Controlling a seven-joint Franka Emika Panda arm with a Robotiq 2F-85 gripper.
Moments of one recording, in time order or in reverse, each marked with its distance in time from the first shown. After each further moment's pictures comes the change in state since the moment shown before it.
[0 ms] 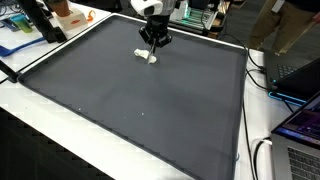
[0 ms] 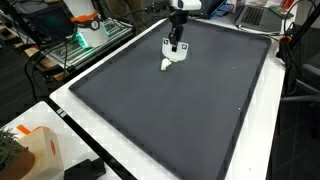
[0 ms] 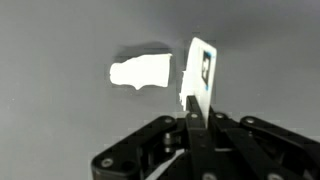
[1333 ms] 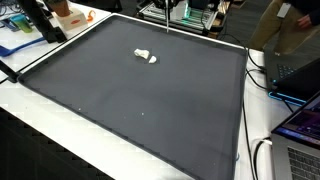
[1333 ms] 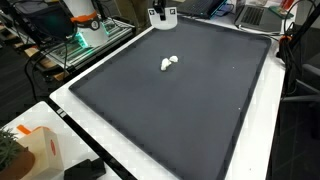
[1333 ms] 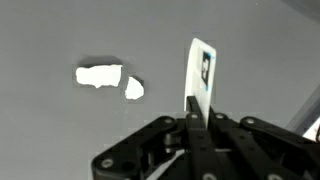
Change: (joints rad) arm 0.047 -0.485 -0.062 -0.274 0.536 -0.090 -0.628
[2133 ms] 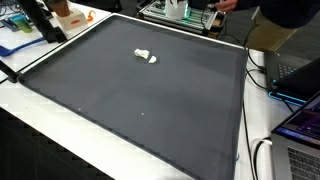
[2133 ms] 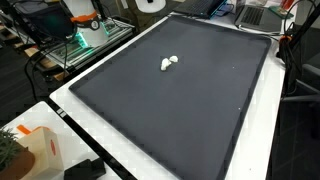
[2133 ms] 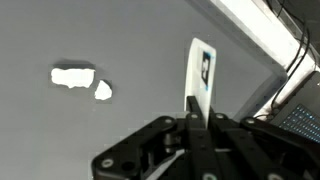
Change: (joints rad) arm 0.008 -0.269 -0.091 -0.065 0.092 -0.257 -0.255
